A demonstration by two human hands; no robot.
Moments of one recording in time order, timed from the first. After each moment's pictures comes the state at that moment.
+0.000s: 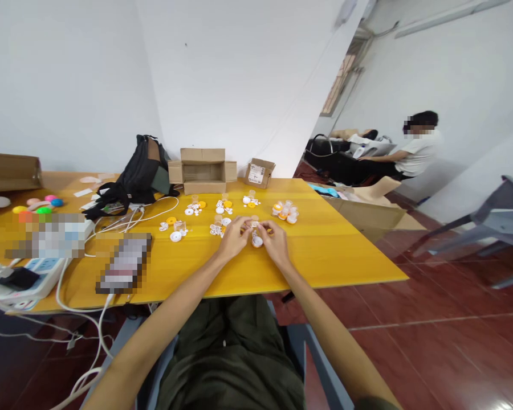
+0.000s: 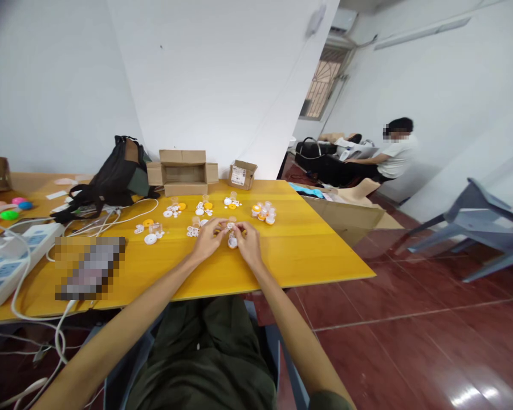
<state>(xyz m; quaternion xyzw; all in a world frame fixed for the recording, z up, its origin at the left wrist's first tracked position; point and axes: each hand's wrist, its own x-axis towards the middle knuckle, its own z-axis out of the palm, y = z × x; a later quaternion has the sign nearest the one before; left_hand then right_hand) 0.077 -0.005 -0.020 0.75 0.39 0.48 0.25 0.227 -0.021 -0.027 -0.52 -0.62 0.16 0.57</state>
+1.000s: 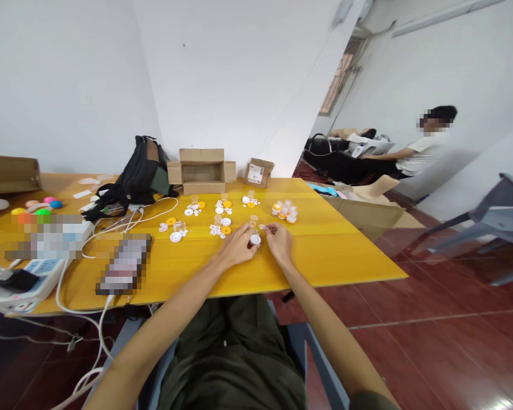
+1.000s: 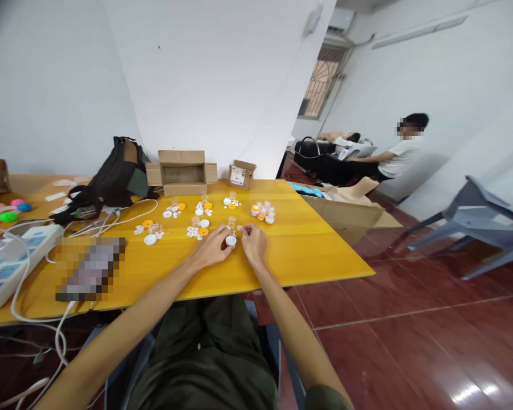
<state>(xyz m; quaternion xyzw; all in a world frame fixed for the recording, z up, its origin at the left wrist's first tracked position) 0.079 -0.025 -0.015 0.86 0.41 0.28 0.13 0.233 -0.017 -0.026 -0.72 -0.53 0.11 0.43</state>
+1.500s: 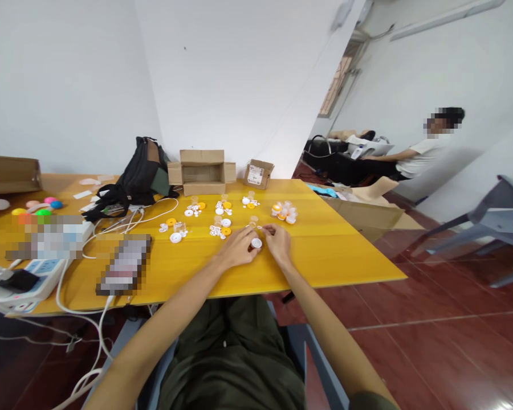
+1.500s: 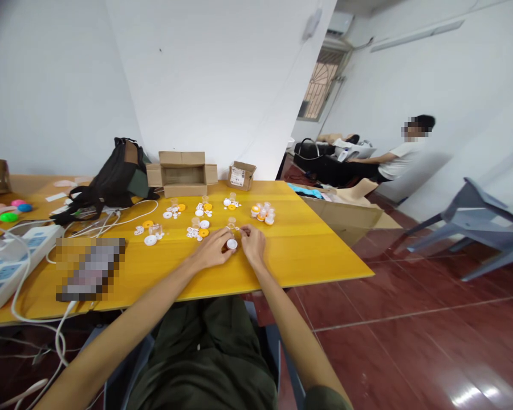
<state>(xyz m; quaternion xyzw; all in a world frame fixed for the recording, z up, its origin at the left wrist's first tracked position) 0.077 -0.025 -0.013 0.89 0.36 0.26 0.11 0.234 -0.012 -0.032 -0.69 -0.55 0.14 0.46</state>
